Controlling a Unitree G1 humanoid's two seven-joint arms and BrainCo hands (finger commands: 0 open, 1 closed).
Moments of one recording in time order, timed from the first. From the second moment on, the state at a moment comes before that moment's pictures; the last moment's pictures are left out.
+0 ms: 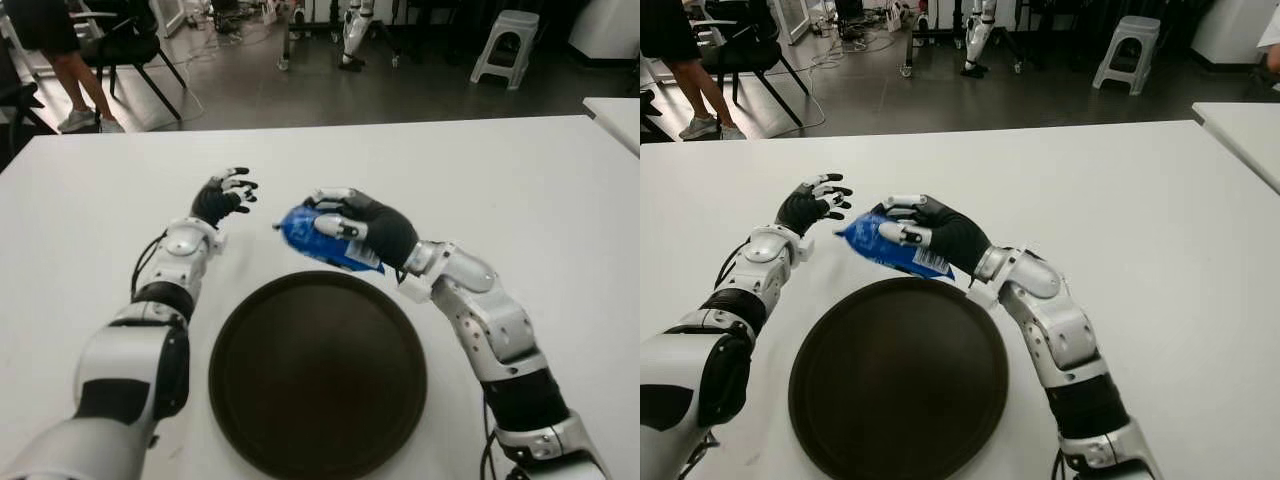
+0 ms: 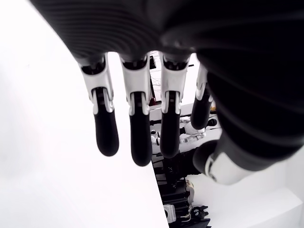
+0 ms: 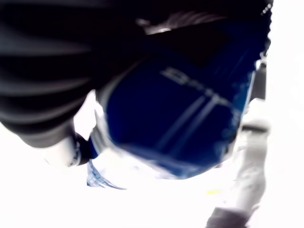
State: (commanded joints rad) left arm -0.85 0.16 0.13 1.32 0.08 -0.30 -0.13; right arm -0.36 -0.10 0.22 -0.09 0.26 0.21 0.63
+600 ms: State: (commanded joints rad) left arm -0.85 0.16 0.13 1.32 0.08 -0.30 -0.13; right arm -0.34 -0.18 0.39 -0.10 -0.02 0.19 0.58
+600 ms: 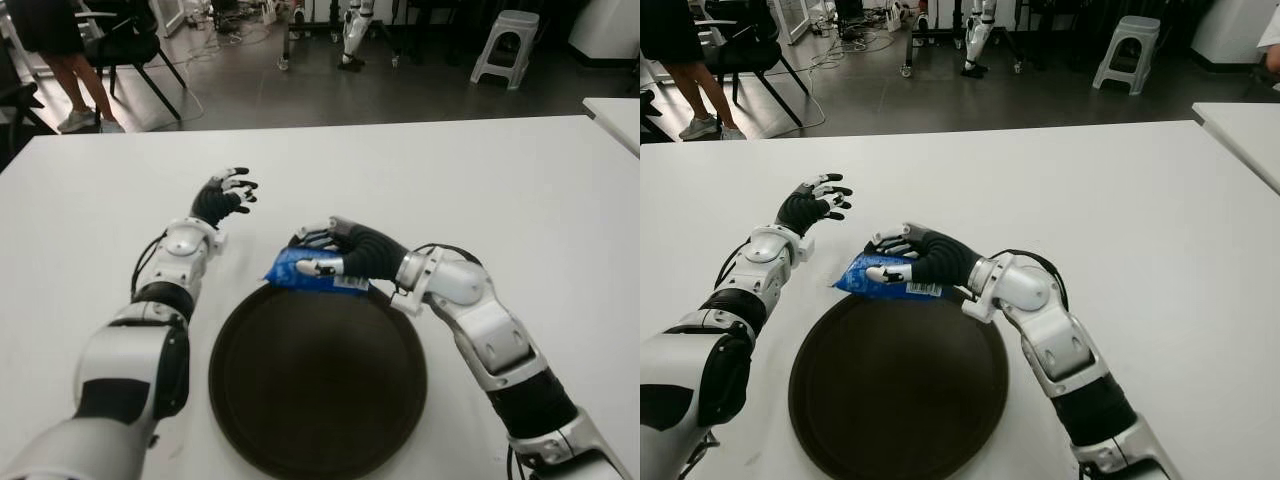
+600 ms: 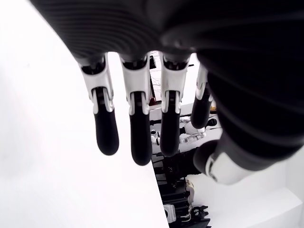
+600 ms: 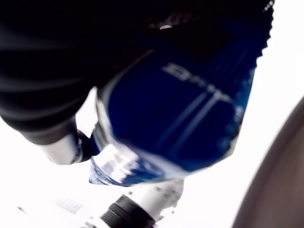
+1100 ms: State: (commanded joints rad) left arm -0.85 0.15 0.13 1.31 0.08 -0.30 -0.13; right arm -0.35 -0.19 0.48 -0.09 -0.18 0.19 0.55
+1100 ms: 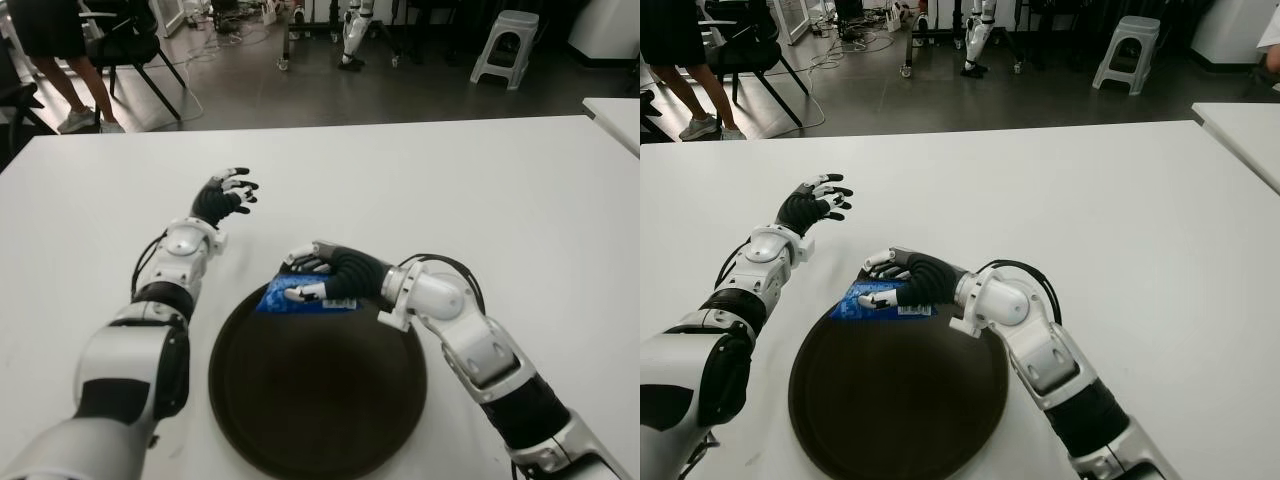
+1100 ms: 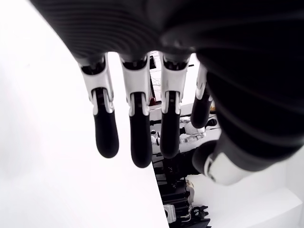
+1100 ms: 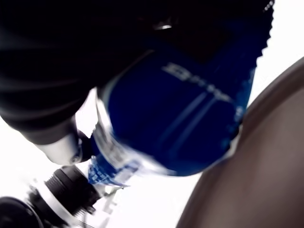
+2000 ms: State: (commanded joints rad) left arm -0.85 0.15 0.13 1.31 0.08 -0.29 -0.13; right arm -0.35 -0.15 0.58 0.18 -0.46 -0.07 0.30
